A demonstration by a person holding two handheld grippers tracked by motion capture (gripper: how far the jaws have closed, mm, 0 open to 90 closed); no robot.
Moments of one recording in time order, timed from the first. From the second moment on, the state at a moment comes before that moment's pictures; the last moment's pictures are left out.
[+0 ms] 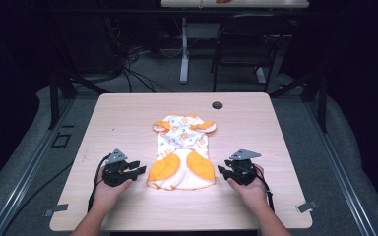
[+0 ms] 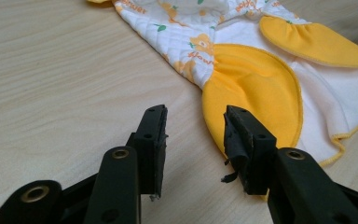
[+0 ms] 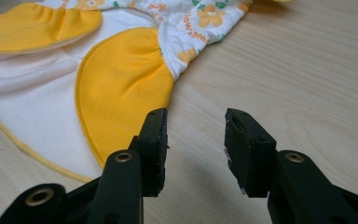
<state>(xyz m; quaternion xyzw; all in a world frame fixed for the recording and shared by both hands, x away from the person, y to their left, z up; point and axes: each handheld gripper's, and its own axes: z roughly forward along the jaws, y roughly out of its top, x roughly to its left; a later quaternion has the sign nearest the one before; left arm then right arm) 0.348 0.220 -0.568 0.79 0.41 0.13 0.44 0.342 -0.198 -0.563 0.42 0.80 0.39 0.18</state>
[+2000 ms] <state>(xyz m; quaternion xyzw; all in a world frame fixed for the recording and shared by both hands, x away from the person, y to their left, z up) 0.321 0.172 -0.578 0.86 0.34 0.06 0.38 0.321 -0.142 -0.571 0.31 0.88 0.33 0.09</state>
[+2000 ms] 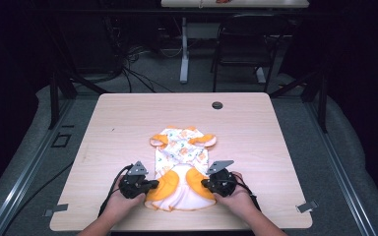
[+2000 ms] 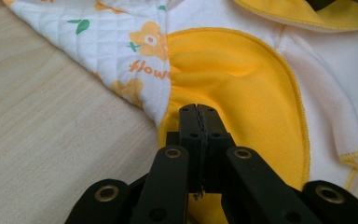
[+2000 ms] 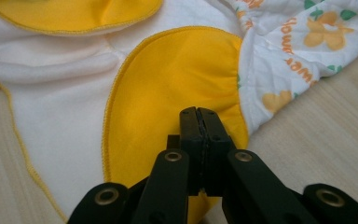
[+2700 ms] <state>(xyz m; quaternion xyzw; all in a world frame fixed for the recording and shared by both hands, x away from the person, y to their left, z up) 0.319 0.176 -0.568 0.86 0.34 0.07 0.38 0.315 -0.142 -0.562 0.30 0.88 0.36 0.10</state>
